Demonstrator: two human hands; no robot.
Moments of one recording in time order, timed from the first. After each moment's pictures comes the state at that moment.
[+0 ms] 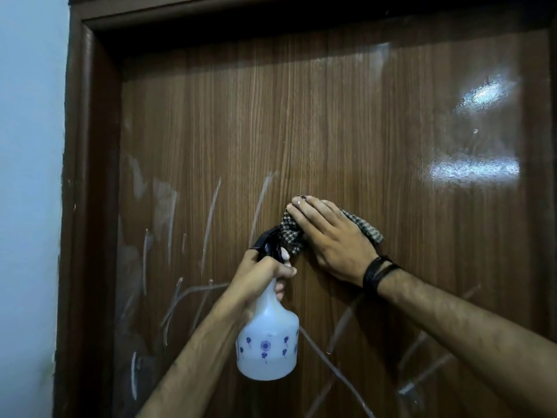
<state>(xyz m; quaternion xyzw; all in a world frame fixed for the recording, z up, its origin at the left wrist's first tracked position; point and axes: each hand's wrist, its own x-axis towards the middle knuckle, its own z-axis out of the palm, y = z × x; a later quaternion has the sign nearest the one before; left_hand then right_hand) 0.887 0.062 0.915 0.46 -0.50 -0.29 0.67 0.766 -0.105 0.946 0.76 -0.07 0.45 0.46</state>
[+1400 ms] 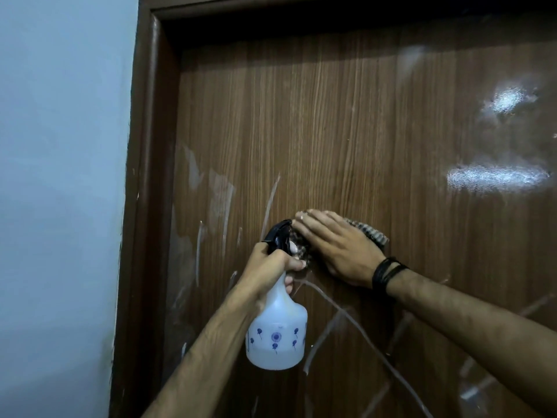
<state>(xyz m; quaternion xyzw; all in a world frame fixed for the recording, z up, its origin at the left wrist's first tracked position) 0.971 0.108 0.911 0.46 -0.50 -0.26 0.68 0.848 -0.073 0.939 0.80 -0.04 0.35 0.48</state>
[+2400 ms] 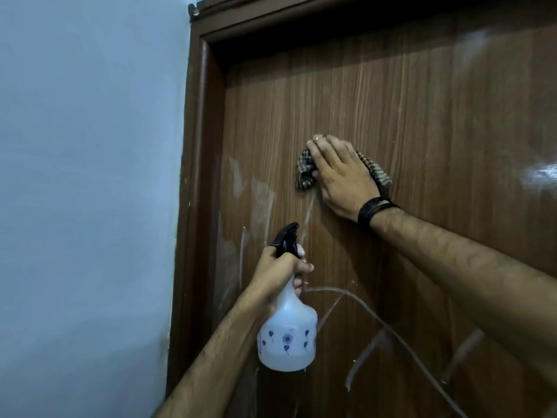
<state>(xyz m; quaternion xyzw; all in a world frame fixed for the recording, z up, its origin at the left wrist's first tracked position) 0.999 0.126 0.916 0.49 -0.43 -0.22 0.72 0.934 -0.039 1.054 0.76 -0.11 0.50 0.41</state>
